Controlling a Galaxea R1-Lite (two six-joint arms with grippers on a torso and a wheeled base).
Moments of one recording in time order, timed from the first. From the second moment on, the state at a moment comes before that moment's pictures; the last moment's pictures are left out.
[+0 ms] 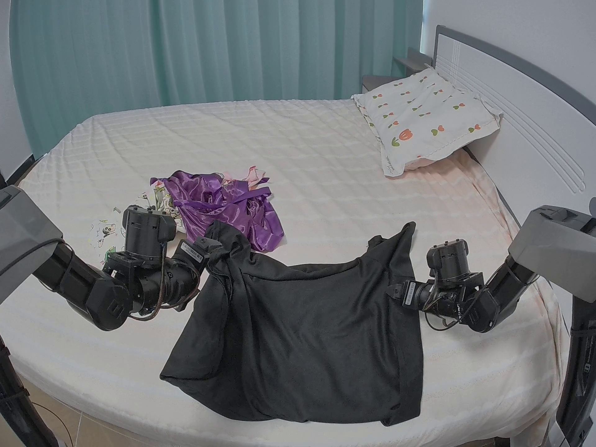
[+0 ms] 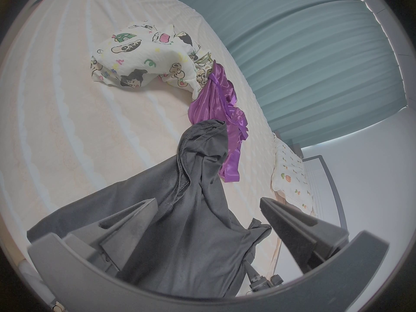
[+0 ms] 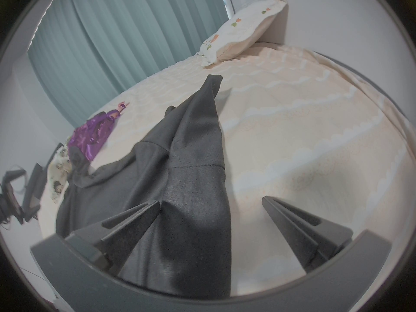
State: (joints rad) left arm -0.32 1.95 -0.80 -0.60 0.04 -1.20; right arm 0.35 2.25 -0.88 -0.70 -0.16 0.50
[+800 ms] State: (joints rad) left arm -0.32 1.94 -0.75 -0.67 0.04 -1.21; right arm 0.12 2.28 -0.96 -0.71 -0.22 0.45
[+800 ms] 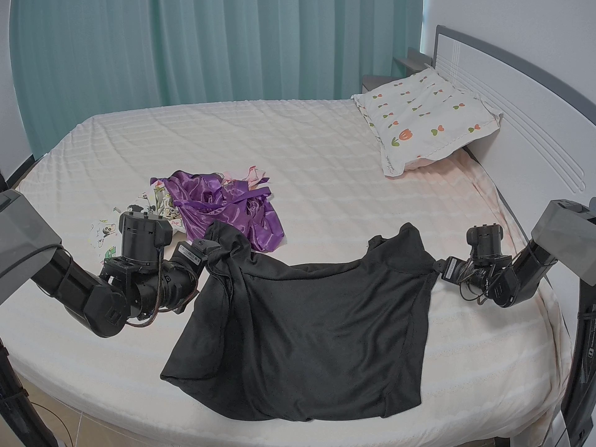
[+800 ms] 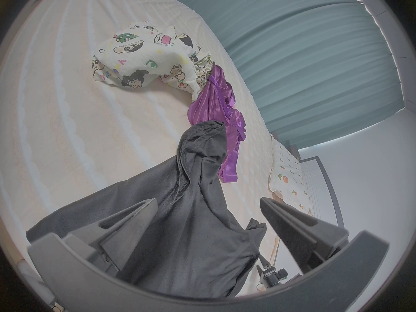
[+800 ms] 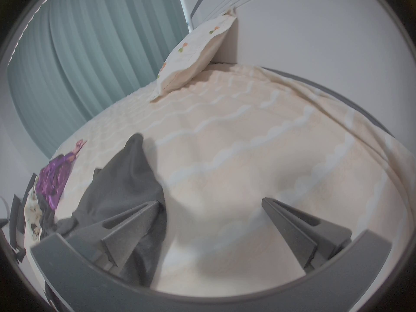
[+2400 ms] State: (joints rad) left arm -0.32 1.93 -0.74 -0.66 0.04 -1.21; right arm 0.26 2.05 -0.46 -0.71 -0.18 0.34
